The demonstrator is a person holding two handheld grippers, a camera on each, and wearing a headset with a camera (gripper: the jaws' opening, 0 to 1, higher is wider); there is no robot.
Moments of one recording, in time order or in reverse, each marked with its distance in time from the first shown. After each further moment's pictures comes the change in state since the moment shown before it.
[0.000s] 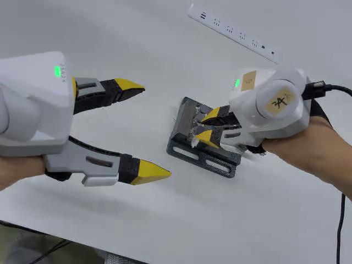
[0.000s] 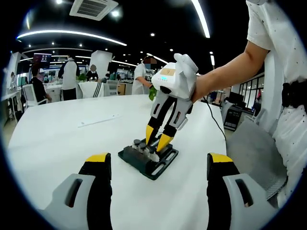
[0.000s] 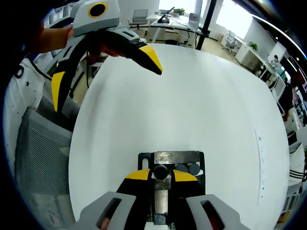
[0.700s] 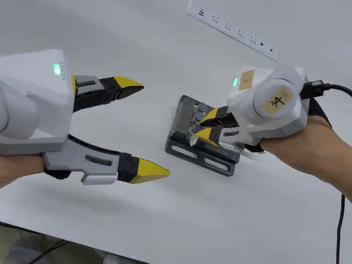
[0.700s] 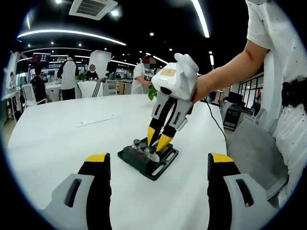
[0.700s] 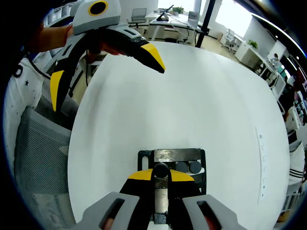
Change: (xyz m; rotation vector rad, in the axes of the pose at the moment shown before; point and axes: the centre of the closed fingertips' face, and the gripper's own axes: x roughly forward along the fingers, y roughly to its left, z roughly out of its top) left arm 0.004 0.002 -0.002 0.001 0.004 -0.007; right arm 0.005 0.001 -0.005 -0.008 0.028 -0.001
